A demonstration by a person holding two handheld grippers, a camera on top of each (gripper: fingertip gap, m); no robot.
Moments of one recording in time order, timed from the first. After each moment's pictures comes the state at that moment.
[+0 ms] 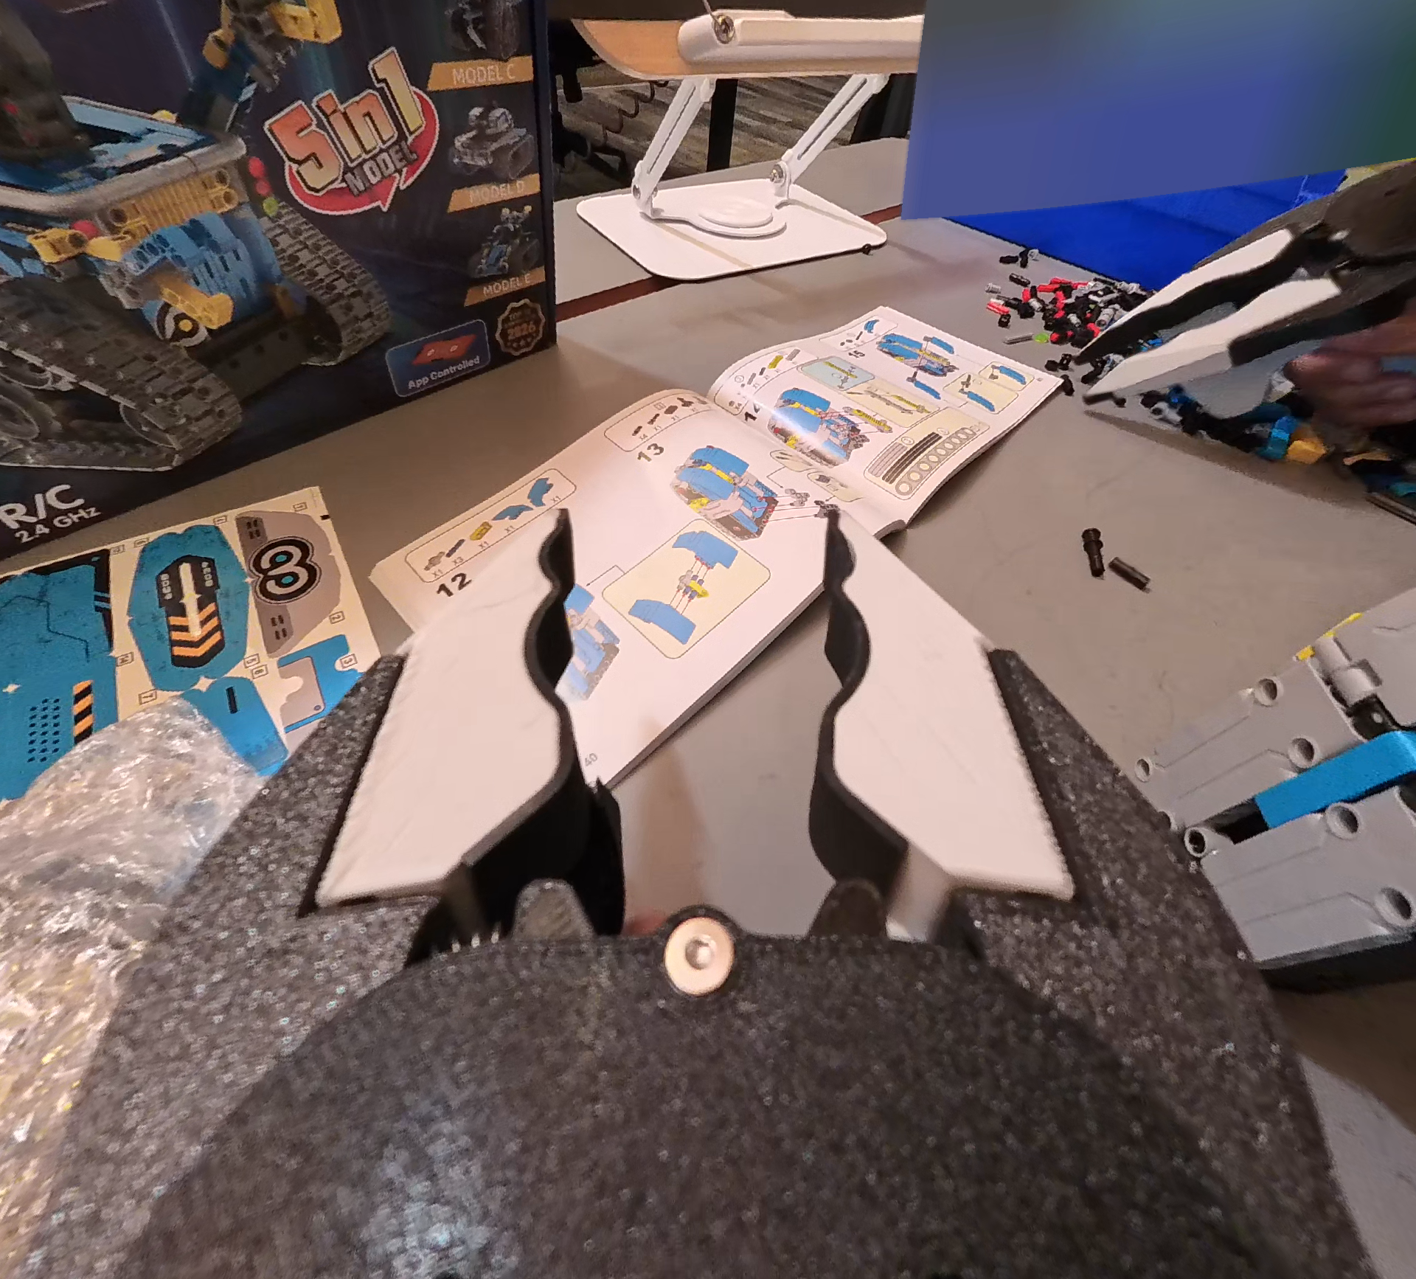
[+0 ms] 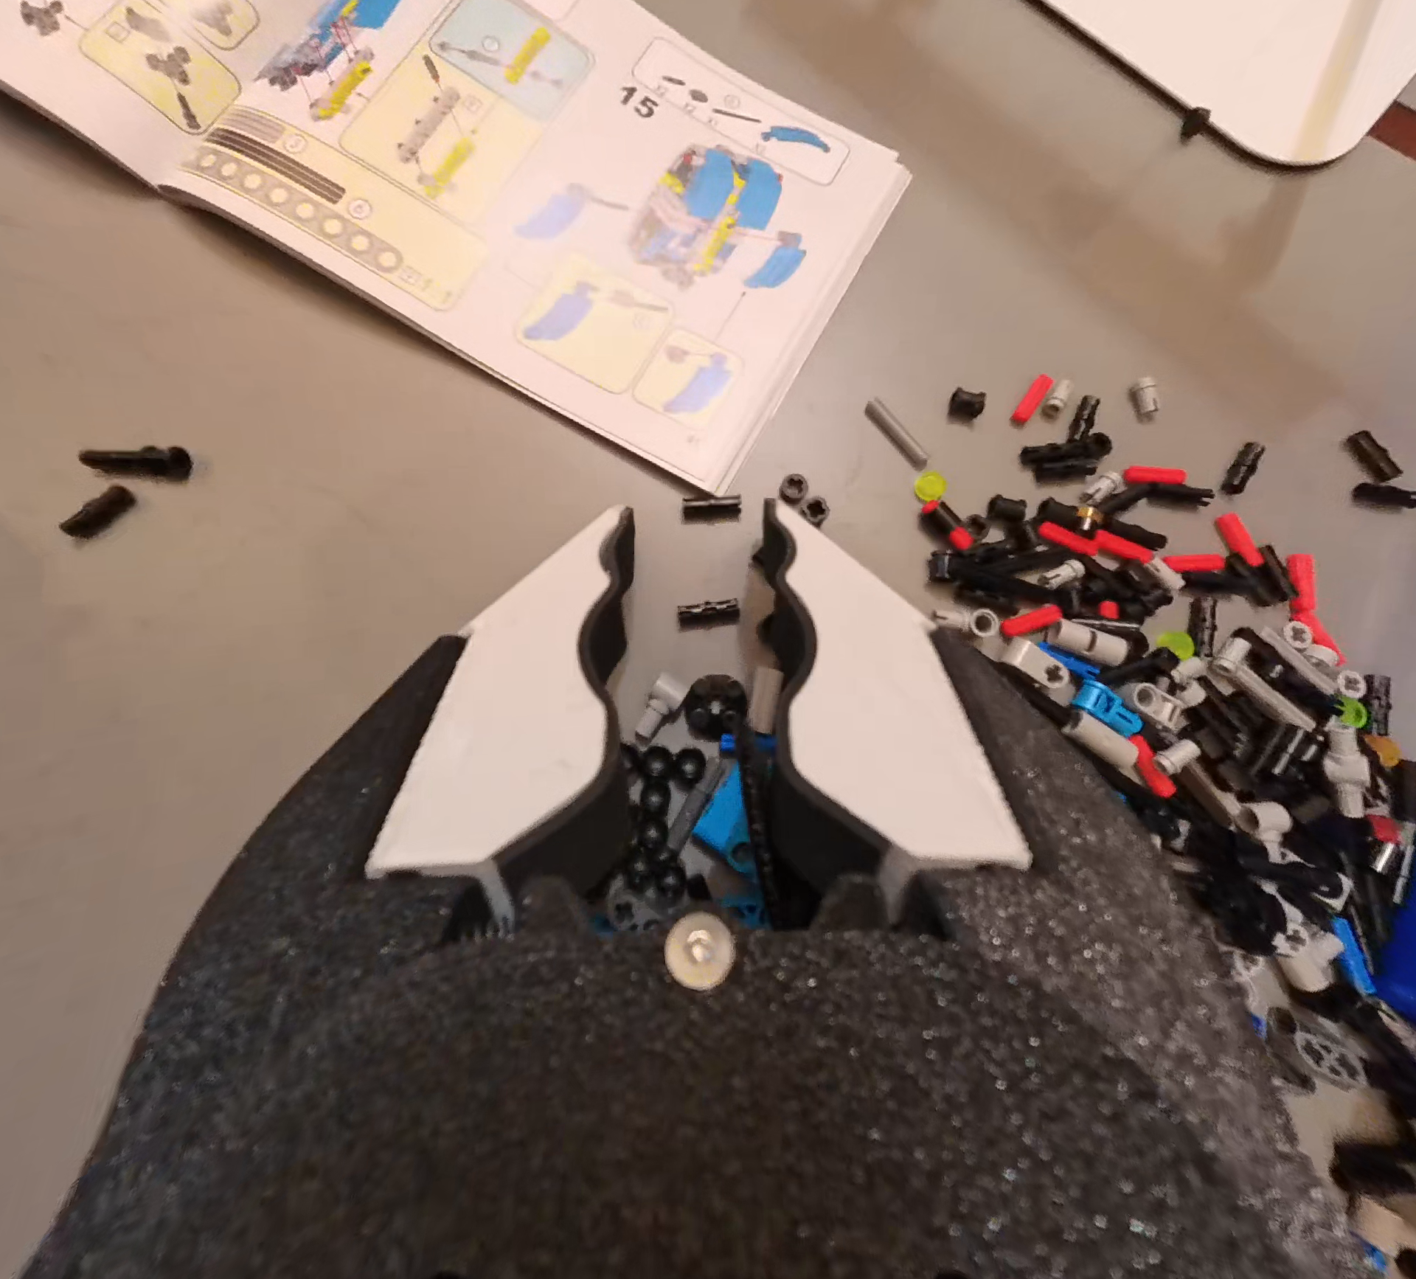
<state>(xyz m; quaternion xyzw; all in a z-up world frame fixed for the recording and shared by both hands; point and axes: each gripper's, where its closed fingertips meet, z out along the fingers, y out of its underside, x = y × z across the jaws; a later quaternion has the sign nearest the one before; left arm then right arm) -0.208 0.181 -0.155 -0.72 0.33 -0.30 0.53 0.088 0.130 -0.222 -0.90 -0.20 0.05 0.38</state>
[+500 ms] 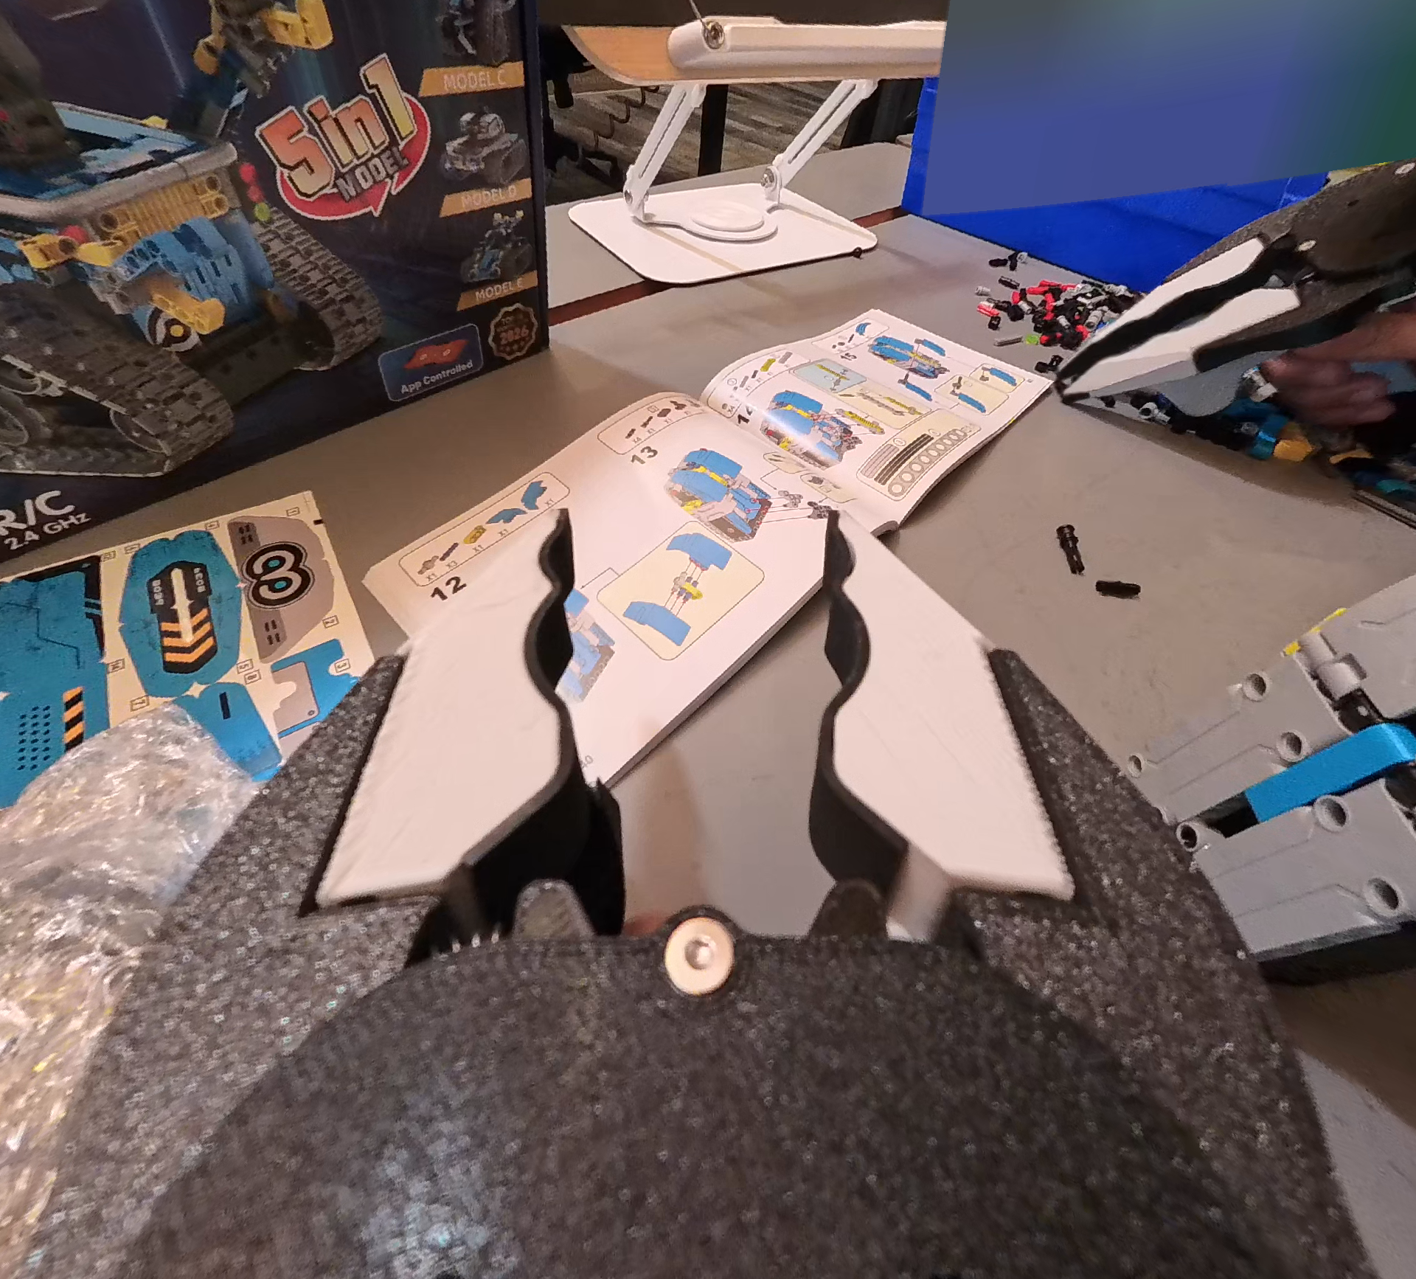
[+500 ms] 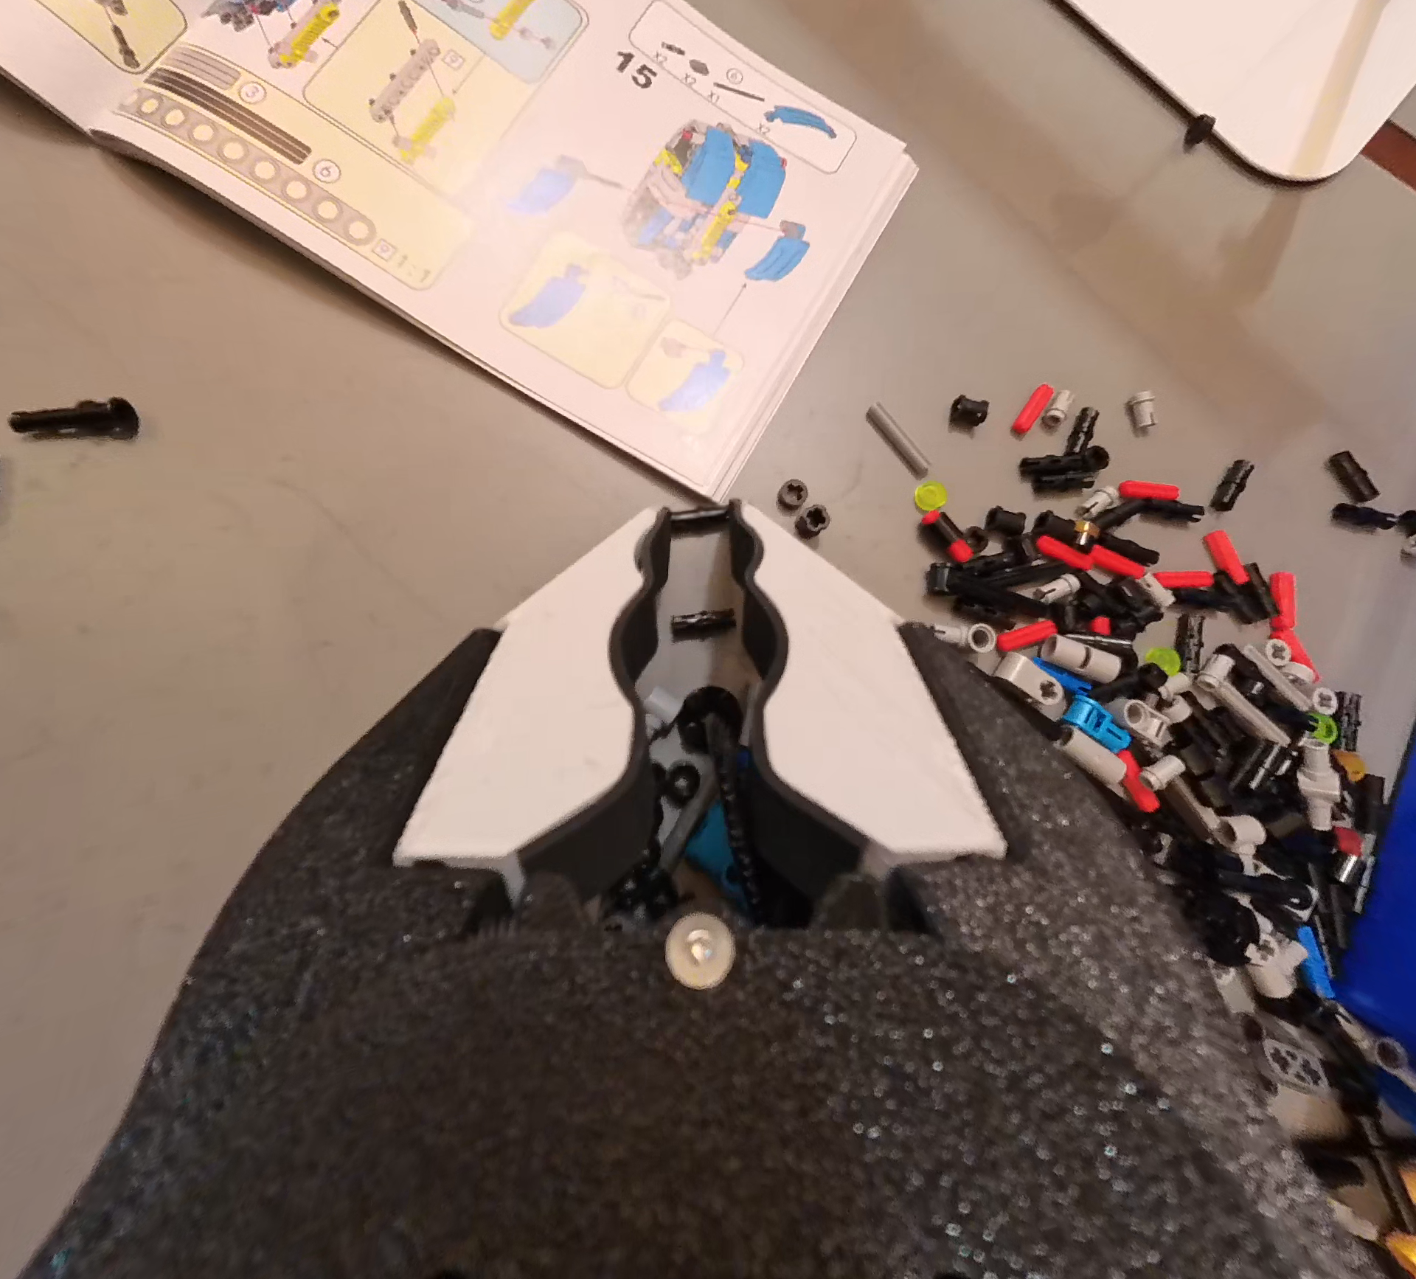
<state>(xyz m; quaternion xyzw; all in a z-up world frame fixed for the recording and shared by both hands) -0.207 0.179 -0.154 -0.72 0.33 -0.30 0.53 0.088 0.133 -0.228 -0.91 -0.21 0.02 0.36</state>
